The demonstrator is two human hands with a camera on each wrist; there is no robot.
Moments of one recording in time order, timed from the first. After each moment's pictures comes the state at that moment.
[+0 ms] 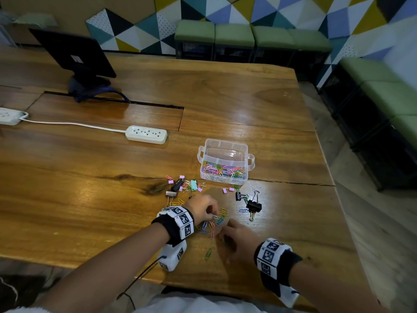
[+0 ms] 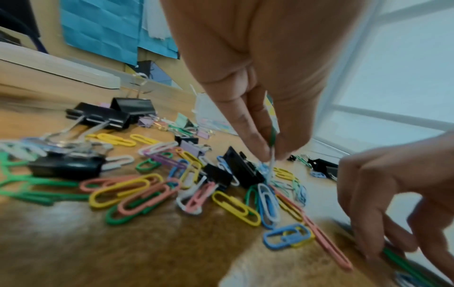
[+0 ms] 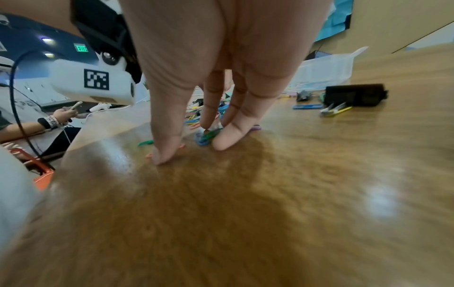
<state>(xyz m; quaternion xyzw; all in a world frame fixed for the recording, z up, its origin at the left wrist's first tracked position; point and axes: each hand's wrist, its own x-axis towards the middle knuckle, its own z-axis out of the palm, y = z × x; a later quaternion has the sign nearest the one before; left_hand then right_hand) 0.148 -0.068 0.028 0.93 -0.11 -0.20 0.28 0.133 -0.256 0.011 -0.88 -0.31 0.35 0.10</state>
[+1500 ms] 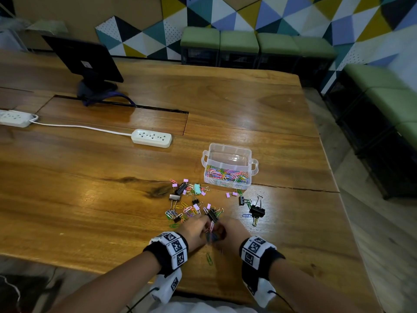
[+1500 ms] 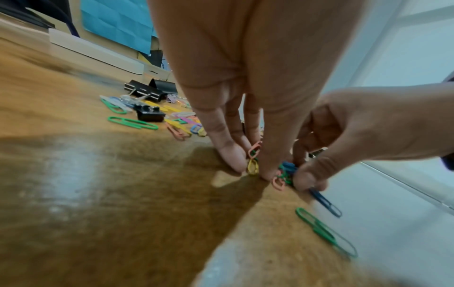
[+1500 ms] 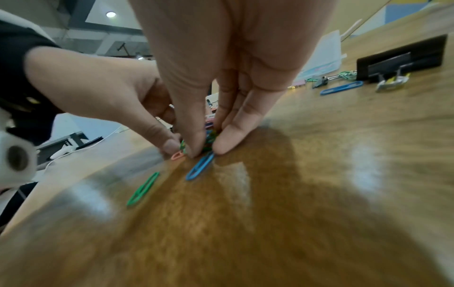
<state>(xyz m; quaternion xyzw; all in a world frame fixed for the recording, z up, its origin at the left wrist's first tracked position) 0.096 -0.068 0.015 0.94 0.00 -0.23 0.26 0.140 -0.216 0.009 -0.90 -0.21 0.32 0.21</state>
